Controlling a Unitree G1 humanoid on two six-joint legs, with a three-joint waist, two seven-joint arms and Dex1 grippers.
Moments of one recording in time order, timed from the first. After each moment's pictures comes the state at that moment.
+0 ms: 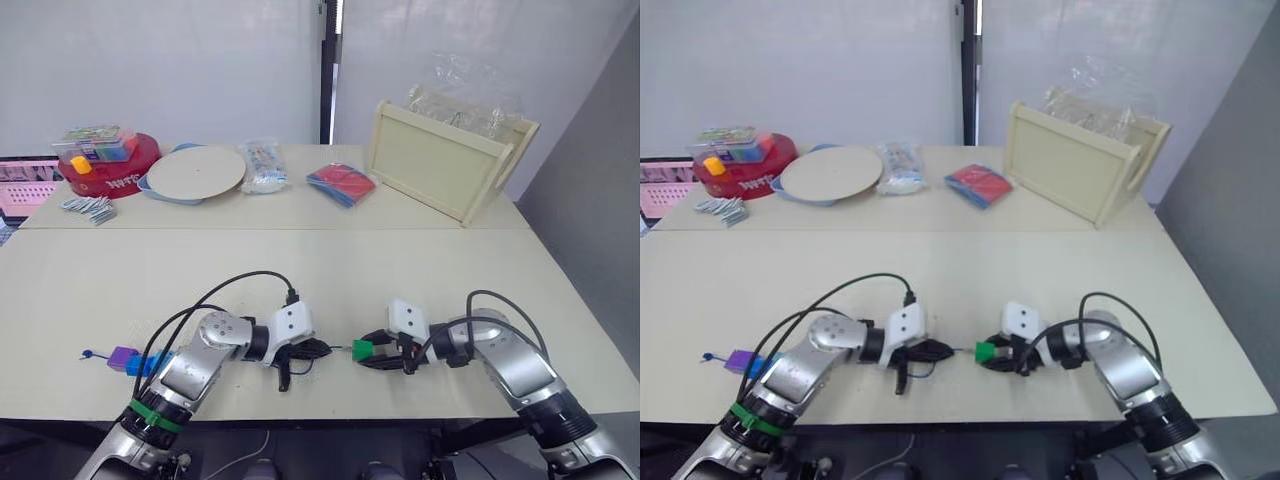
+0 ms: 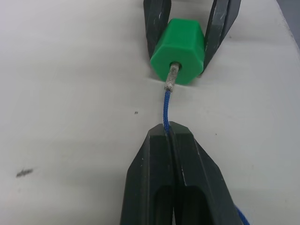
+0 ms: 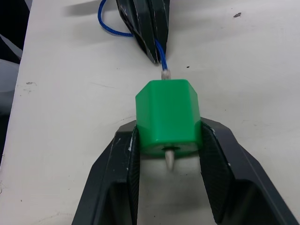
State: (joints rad) left arm -0.43 0.50 -0.36 -0.05 -0.11 0.32 -1.07; right arm -0.40 -0.65 0.29 -0.07 0.16 0.34 1.17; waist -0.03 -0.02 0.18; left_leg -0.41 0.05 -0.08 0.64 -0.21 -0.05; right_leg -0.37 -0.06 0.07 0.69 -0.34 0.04
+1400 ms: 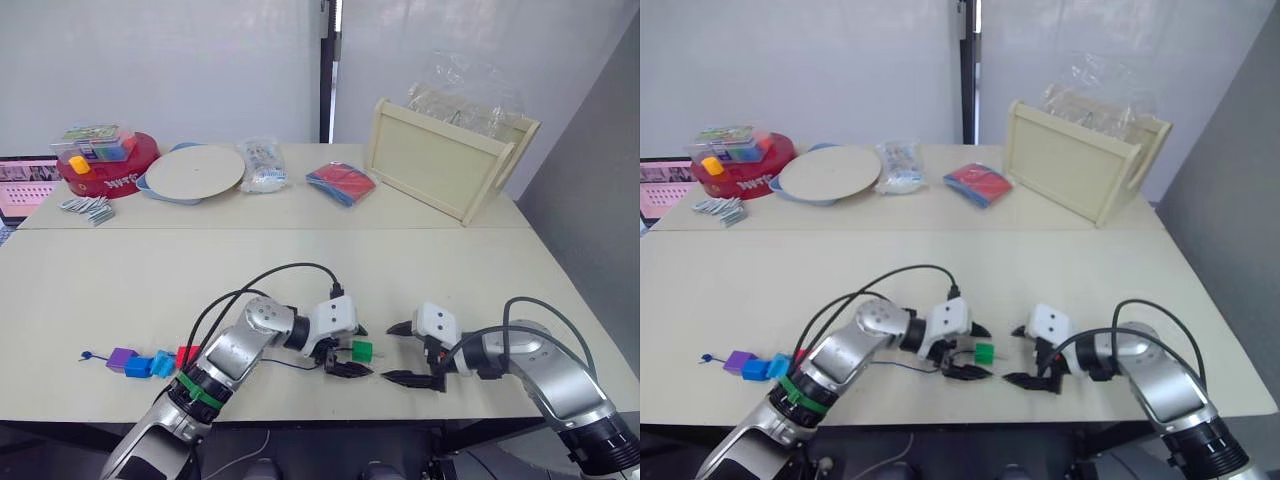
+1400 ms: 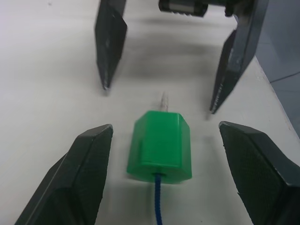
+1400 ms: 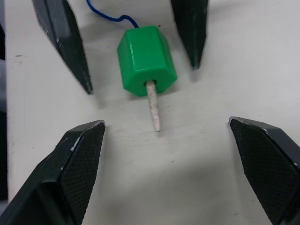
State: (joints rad) left arm -0.58 0.38 -0.49 0.04 -0.10 0.40 -1.11; right arm -0.26 -0.77 0.18 -0.23 0.21 0.44 1.08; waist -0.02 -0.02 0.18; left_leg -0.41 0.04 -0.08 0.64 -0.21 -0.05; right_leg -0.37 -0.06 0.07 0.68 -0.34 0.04
